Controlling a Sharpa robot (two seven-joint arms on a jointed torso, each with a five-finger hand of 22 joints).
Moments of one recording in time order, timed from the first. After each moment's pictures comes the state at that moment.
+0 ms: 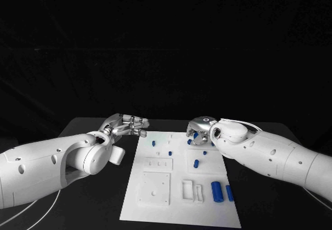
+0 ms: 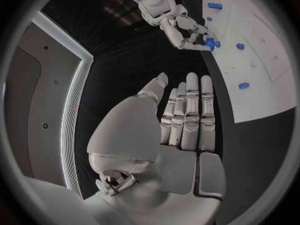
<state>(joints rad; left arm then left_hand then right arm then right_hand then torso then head) 1.42 -0.82 -0.22 1.49 -0.08 -0.36 0.29 1.38 -0.05 0.13 -0.04 0.19 1.06 0.13 0.07 0.07 1.21 0.09 0.06 0.06 1.29 0.04 0.24 0.11 0.05 0.99 0.03 0.44 0.32 1.24 -0.55 0.05 1.06 -1.81 -0.13 -0.02 1.26 -0.09 0.29 -0.28 0.30 1.08 0.10 0.06 0.06 1.10 0.09 0.06 0.06 1.45 0.00 0.94 0.51 0.16 1.44 -0.02 0.57 0.58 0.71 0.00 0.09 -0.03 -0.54</state>
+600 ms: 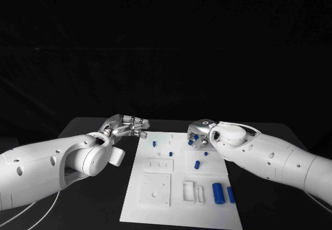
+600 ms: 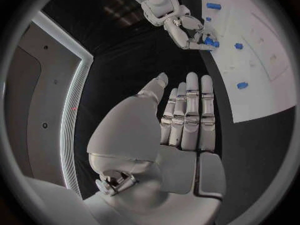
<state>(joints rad) 1.43 -0.82 -0.22 1.50 -0.08 -0.36 0.28 1.38 -0.05 0.13 -0.04 0.19 1.06 0.13 0.07 0.07 1.20 0.10 0.06 0.06 1.30 0.04 0.24 0.11 0.05 1.00 0.03 0.44 0.32 1.23 -0.54 0.05 1.05 -1.84 -0.12 -0.03 1.24 -0.10 0.49 -0.28 0.21 1.11 0.11 0.06 0.06 1.13 0.09 0.06 0.06 1.44 -0.01 0.95 0.51 0.16 1.44 -0.02 0.55 0.65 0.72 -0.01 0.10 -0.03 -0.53</state>
